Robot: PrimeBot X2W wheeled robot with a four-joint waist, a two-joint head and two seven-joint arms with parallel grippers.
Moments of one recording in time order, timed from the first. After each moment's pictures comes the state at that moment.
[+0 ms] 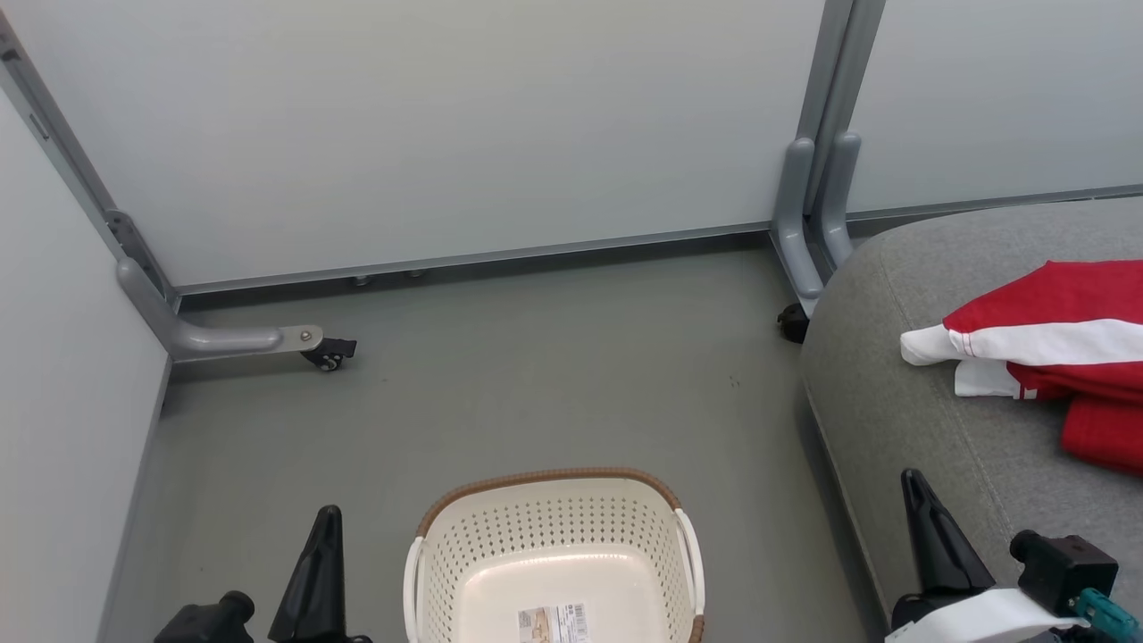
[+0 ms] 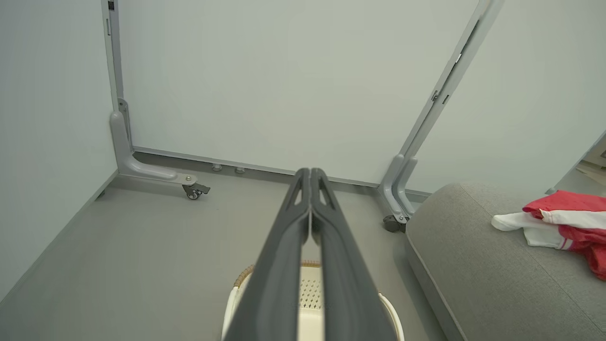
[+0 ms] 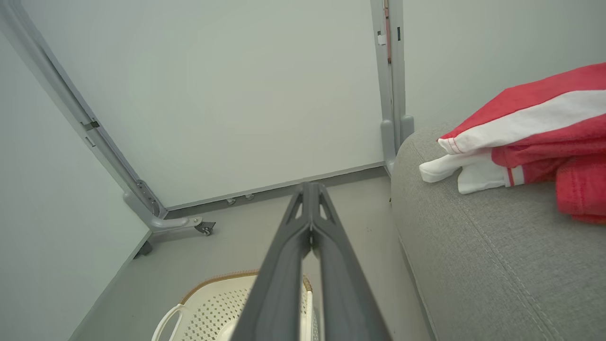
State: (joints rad) left arm 0.16 0.05 -0.09 0.10 -0.39 -0.13 -0.23; right arm 0.11 -0.05 0.00 0.10 0.34 0.13 -0.23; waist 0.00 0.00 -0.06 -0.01
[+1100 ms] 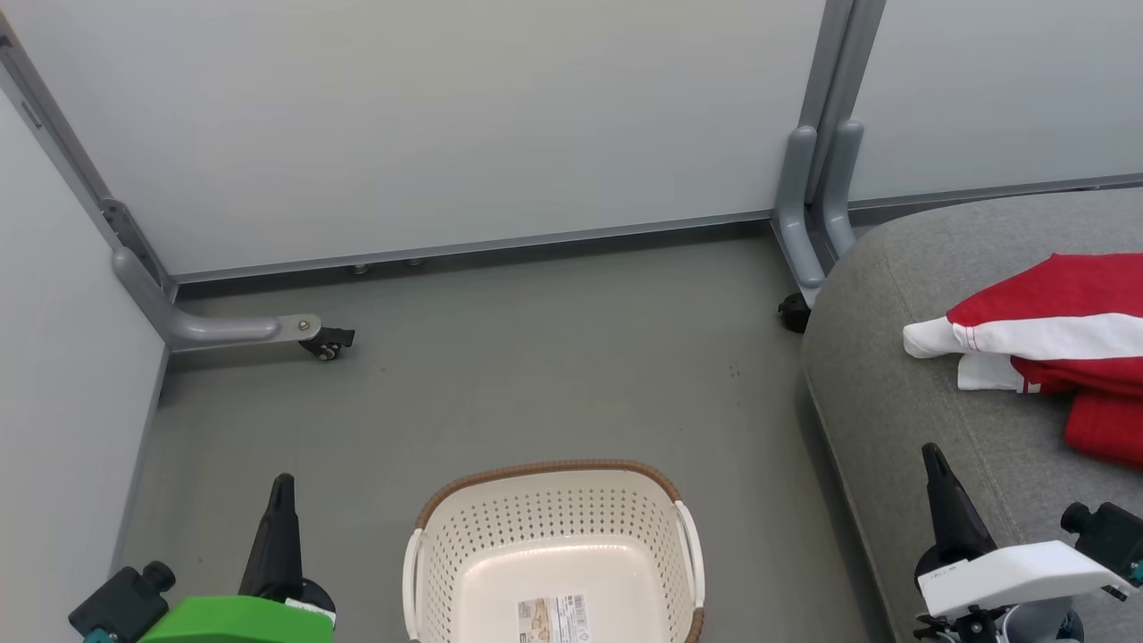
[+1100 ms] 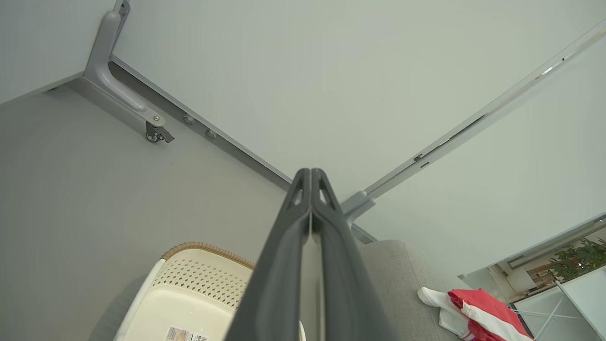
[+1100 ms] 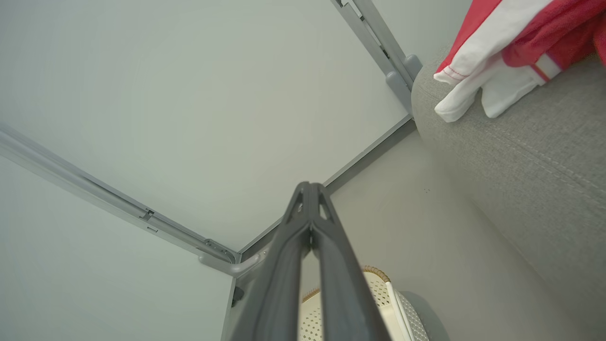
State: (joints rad) left arm 0.06 0.08 -0.04 0.16 -0.91 -0.13 -0.12; right arm 0.03 -0.07 -0.01 0.16 0.87 0.13 -0.11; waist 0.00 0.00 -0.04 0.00
